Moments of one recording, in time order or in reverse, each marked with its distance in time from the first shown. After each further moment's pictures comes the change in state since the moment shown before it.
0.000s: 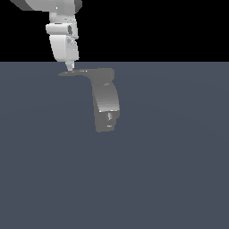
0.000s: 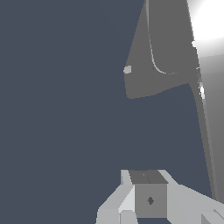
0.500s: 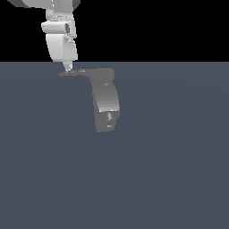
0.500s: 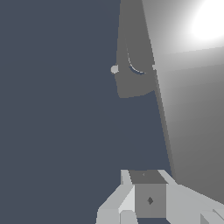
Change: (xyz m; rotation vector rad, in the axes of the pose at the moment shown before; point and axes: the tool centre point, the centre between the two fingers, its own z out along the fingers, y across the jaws) arm -0.001 0.023 0.000 0.001 0.000 0.000
